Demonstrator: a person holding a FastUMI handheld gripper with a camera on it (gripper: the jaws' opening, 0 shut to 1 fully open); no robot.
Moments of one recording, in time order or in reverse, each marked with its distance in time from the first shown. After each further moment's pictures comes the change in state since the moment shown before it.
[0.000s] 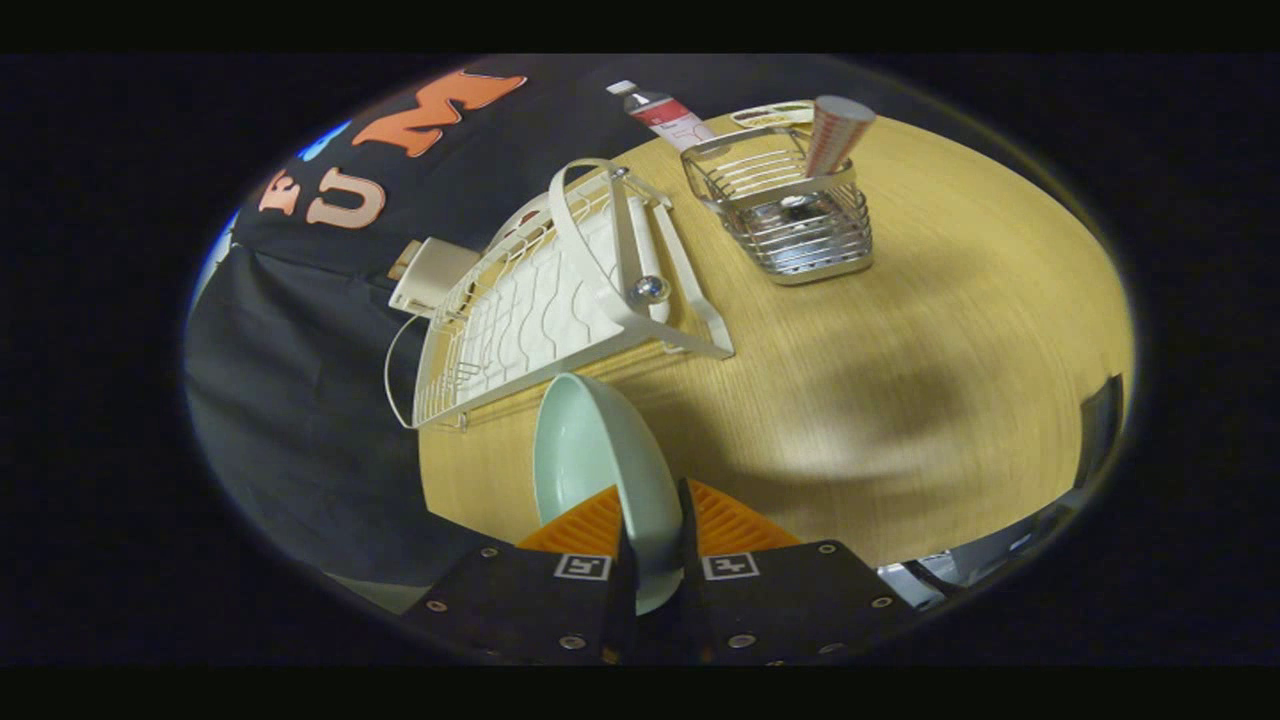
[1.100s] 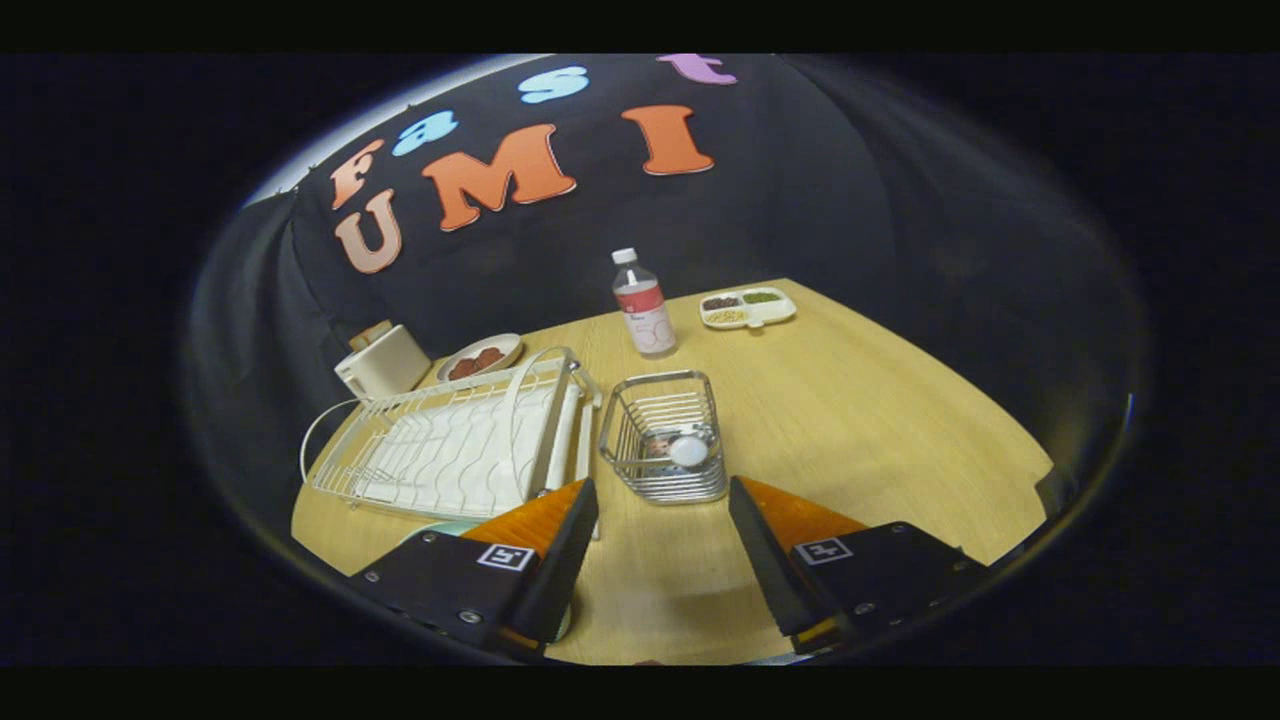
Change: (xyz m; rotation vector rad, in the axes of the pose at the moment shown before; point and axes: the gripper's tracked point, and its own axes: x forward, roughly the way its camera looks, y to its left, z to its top) arm -0.080 -0.052 0.155 -0.328 -0.688 -0.311
